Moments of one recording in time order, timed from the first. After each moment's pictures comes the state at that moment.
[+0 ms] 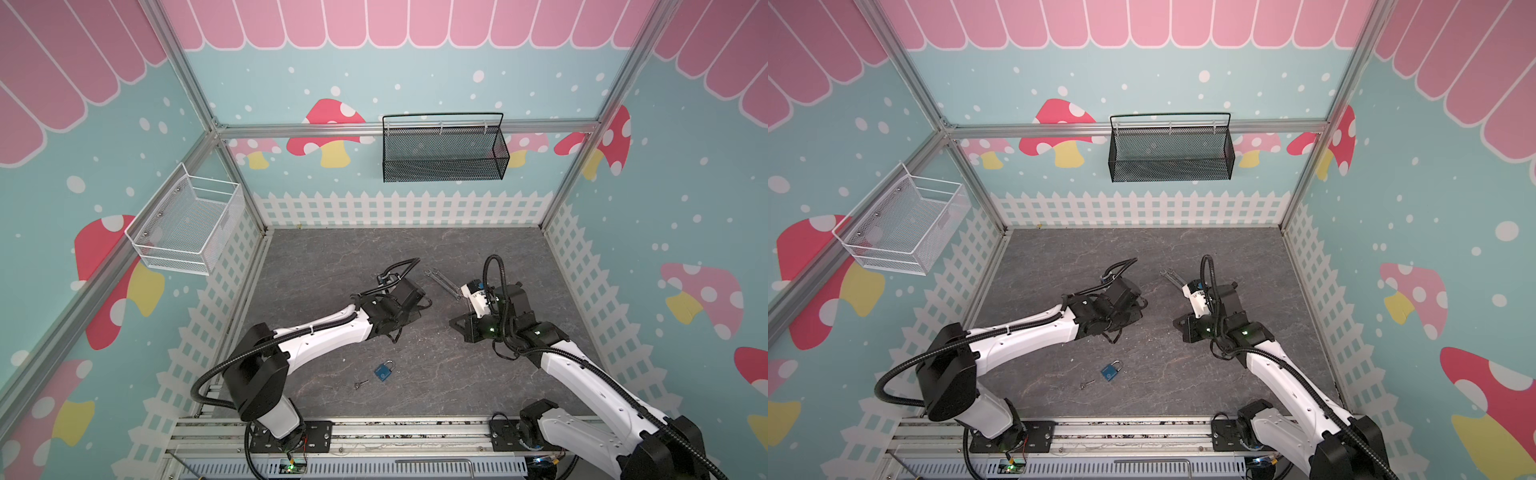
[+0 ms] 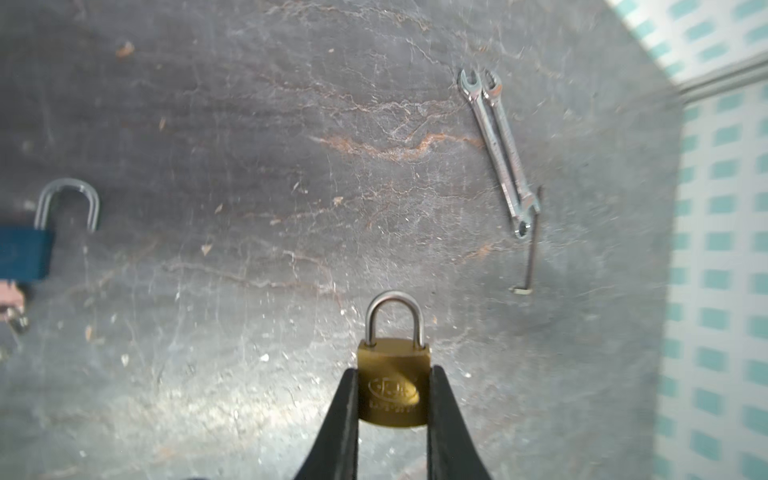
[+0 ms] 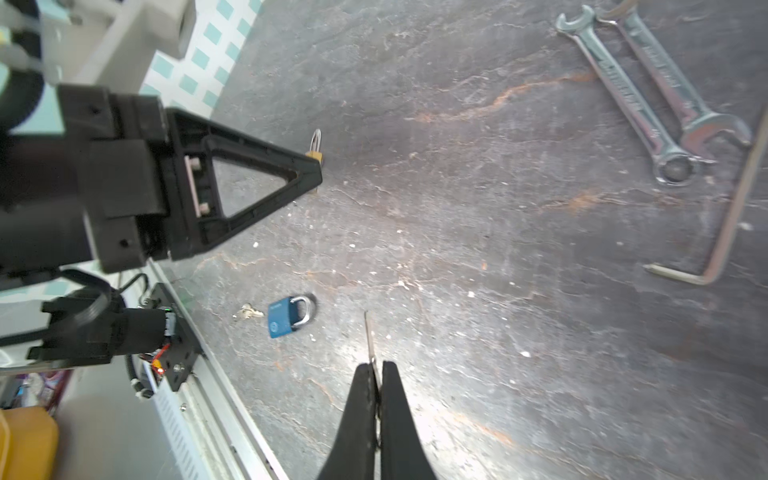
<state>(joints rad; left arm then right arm) -0.88 1.58 1.13 -0.46 -0.24 -1.23 0.42 1.01 0.67 -0.38 -0.48 0.30</state>
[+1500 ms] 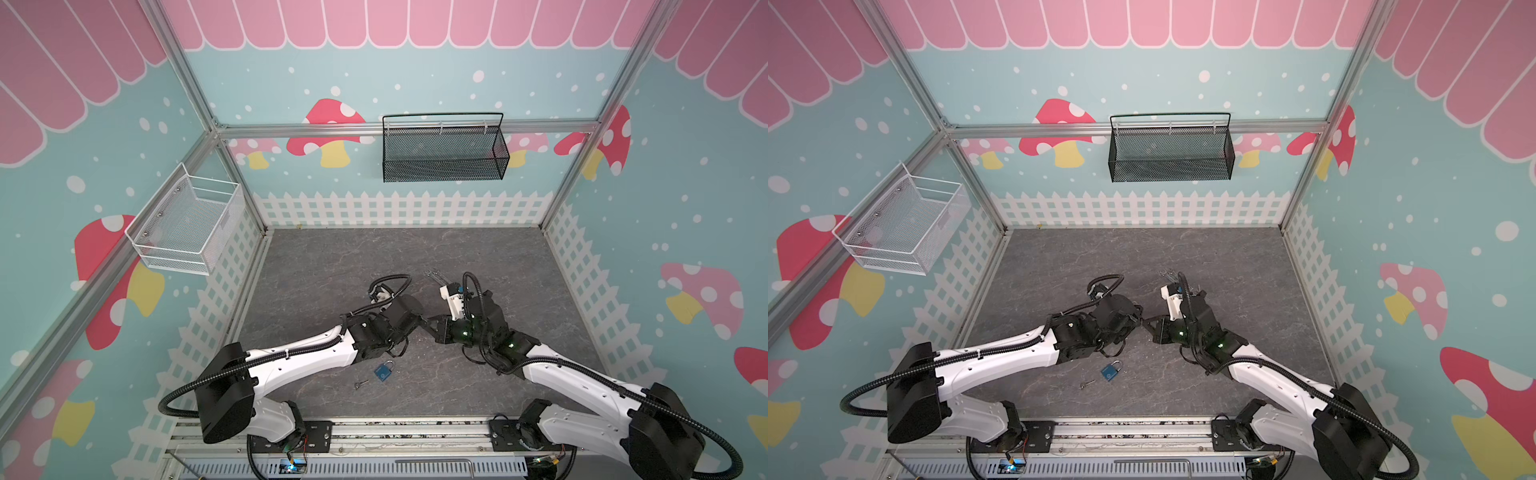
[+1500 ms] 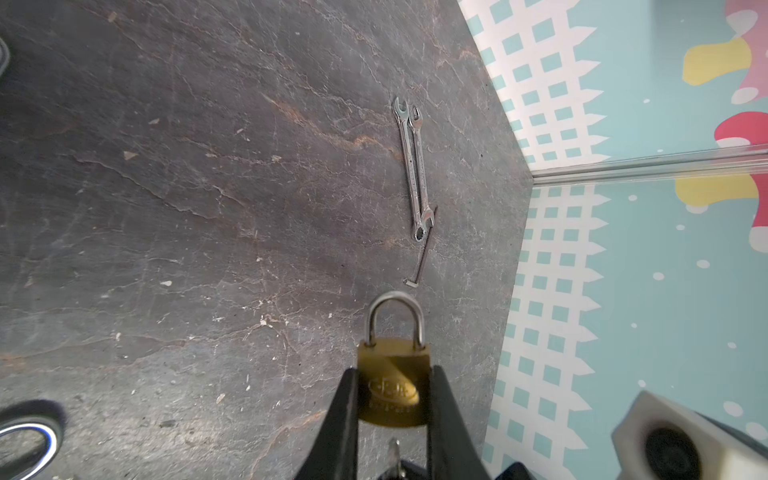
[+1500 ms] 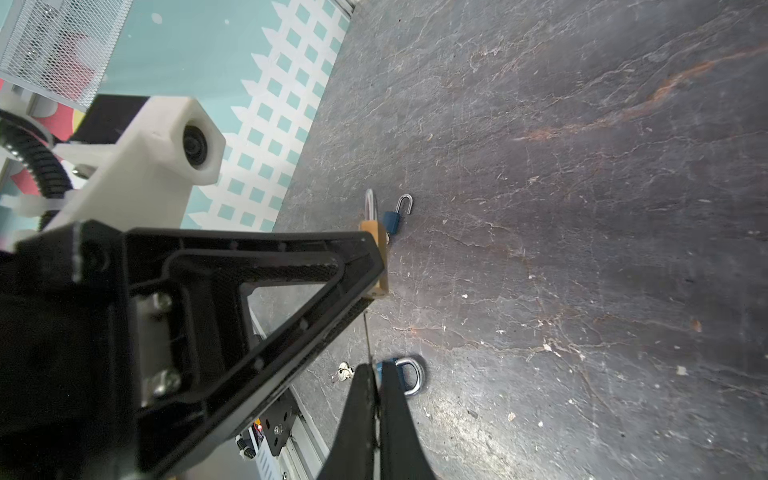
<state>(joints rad) -1.00 1.44 1.02 -0.30 -0.36 -1.53 0.70 1.11 0.58 0.05 -0.33 0.73</state>
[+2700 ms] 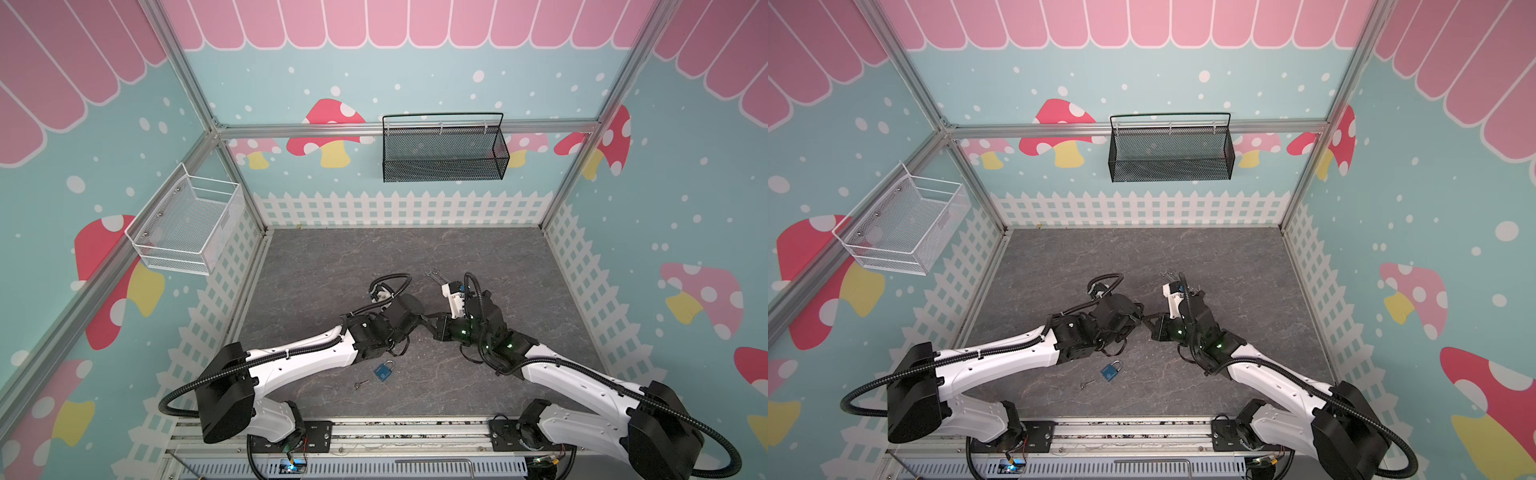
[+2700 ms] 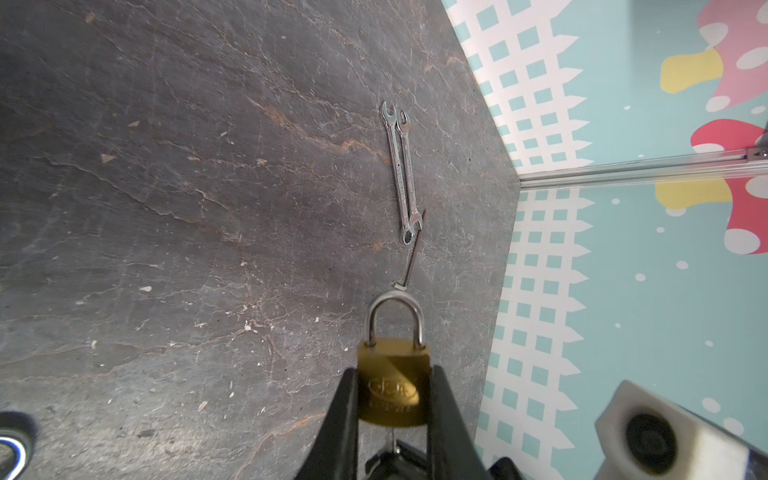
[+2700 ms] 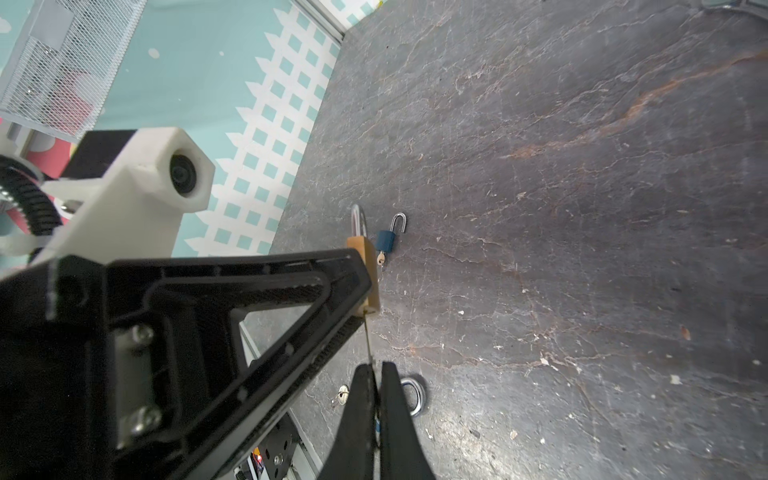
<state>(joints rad) -1.00 1.44 1.02 -0.27 -0.37 -1.53 0.71 1.10 0.58 0.09 -0.25 0.78</state>
